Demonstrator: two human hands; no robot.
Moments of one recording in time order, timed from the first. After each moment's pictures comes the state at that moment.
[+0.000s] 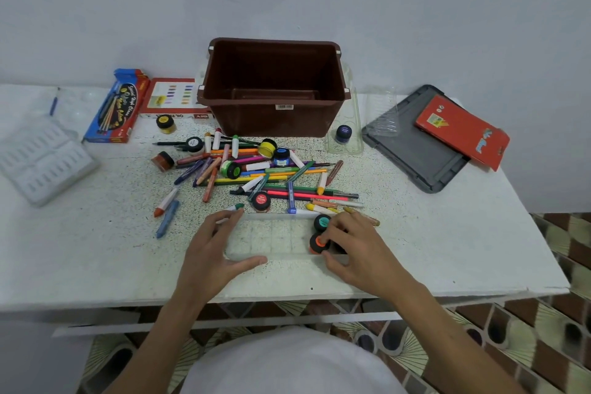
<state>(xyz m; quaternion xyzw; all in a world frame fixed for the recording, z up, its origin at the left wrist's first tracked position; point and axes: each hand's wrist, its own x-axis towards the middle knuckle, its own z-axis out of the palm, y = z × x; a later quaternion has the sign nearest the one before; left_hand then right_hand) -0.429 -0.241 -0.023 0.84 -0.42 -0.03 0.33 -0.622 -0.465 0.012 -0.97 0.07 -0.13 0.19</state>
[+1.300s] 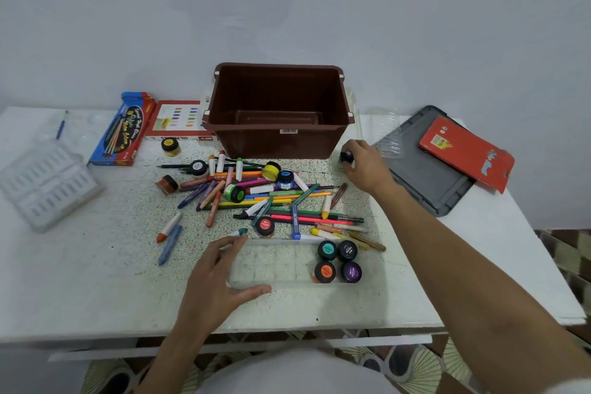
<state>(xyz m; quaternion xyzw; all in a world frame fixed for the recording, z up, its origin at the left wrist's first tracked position) -0.429 -0.241 -0.019 0.85 -0.39 -0.10 0.33 -0.481 -0.611 0.028 -0.94 0.28 -0.10 0.16</state>
